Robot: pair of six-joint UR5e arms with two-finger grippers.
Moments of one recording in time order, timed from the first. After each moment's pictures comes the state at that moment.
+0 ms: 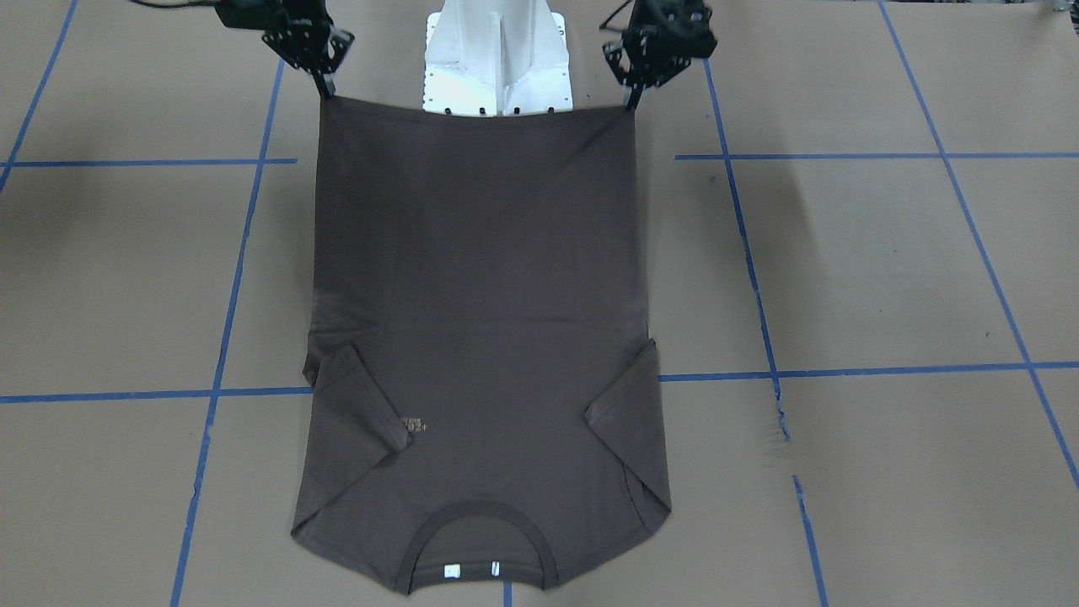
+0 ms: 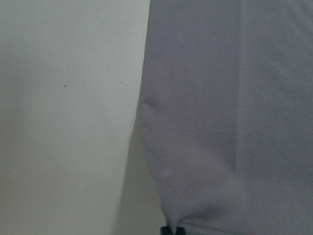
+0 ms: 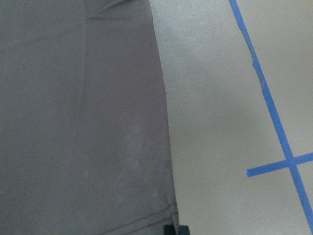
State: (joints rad) left arm -0.16 -1.73 -2.47 -1.46 -1.59 -1.52; right arm 0.04 -1.60 2.56 -1.68 1.41 1.83
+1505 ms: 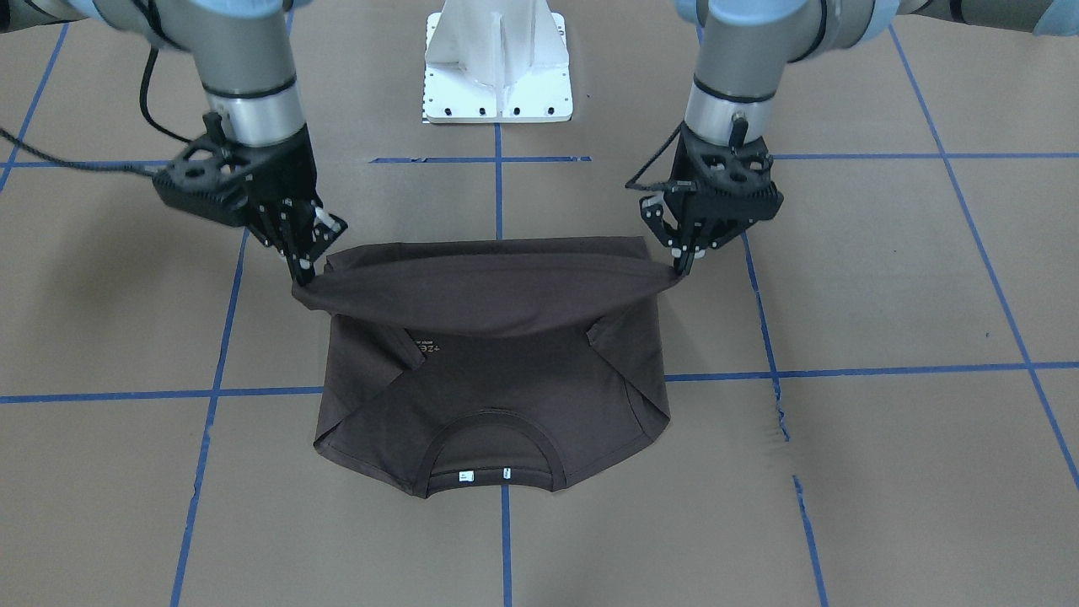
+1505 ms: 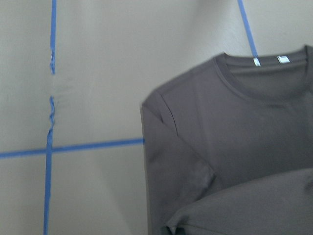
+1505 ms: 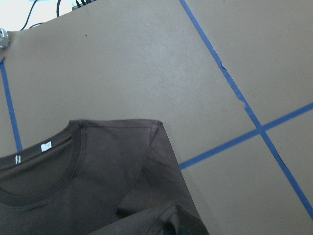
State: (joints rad) left arm -0.74 -2.12 -1.87 -1.58 -1.77 -0.99; right arm 0.74 -1.01 1.90 -1.70 1.72 1.48
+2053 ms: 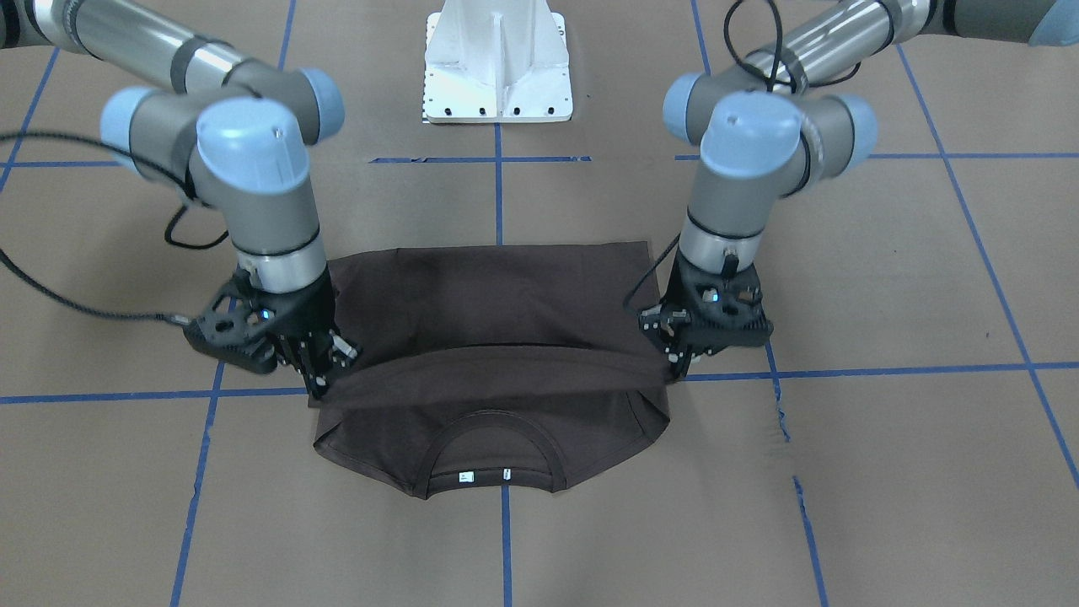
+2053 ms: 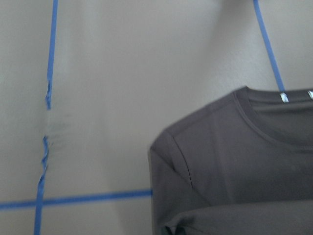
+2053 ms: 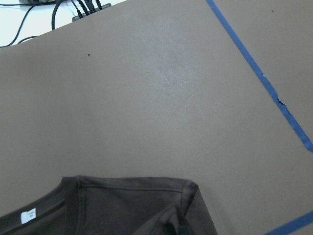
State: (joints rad) left arm -0.77 -2.23 -1.46 -1.90 -1.76 -0.97; right arm 0.77 -0.91 1.49 -1.37 1.72 1.44
